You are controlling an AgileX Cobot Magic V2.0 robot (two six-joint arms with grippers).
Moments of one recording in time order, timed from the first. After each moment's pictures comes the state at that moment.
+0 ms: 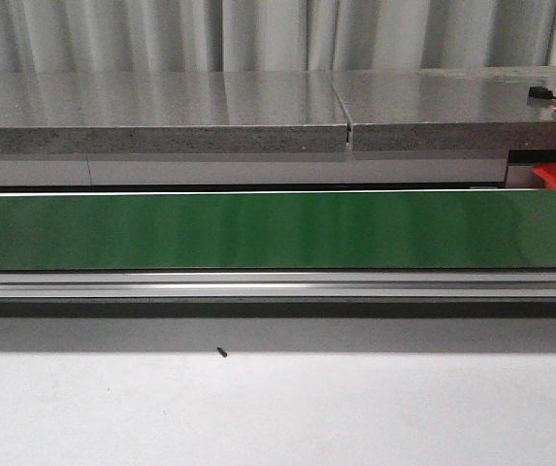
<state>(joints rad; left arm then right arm) -0.04 0.62 -0.73 -0.20 0.80 0.08 -0.01 -0.01 0.03 -0.01 0.03 0.00</state>
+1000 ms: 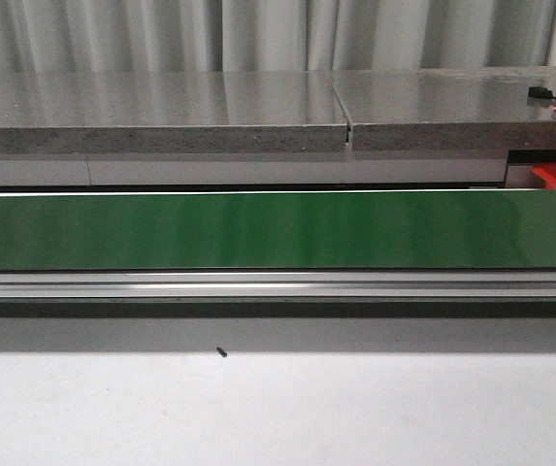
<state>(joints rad) -0.02 0.67 -0.73 -0.09 0.80 -0.17 -0.01 -0.01 0.03 -0.01 0.03 0.00</state>
